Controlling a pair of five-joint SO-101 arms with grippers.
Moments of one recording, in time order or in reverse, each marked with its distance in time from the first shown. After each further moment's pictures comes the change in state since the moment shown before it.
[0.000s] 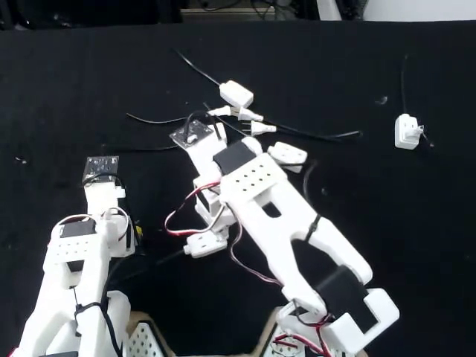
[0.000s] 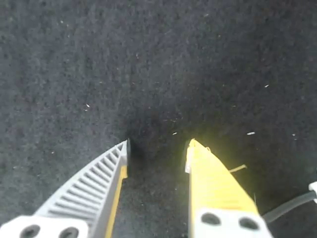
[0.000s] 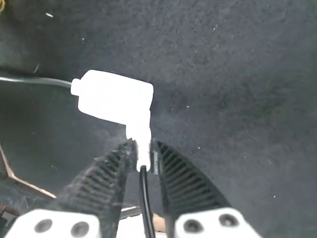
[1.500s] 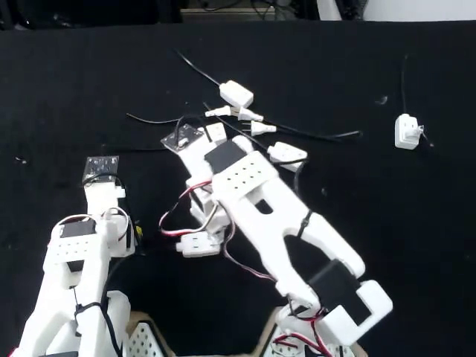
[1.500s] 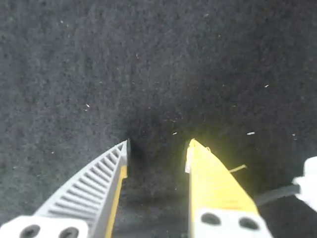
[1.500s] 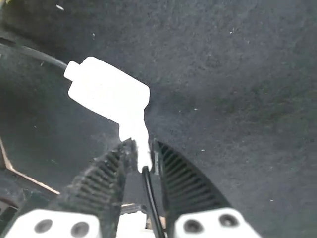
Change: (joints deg) left arm 0.0 0.0 0.0 0.0 0.0; right arm -0.6 2.6 -3.4 2.1 3.1
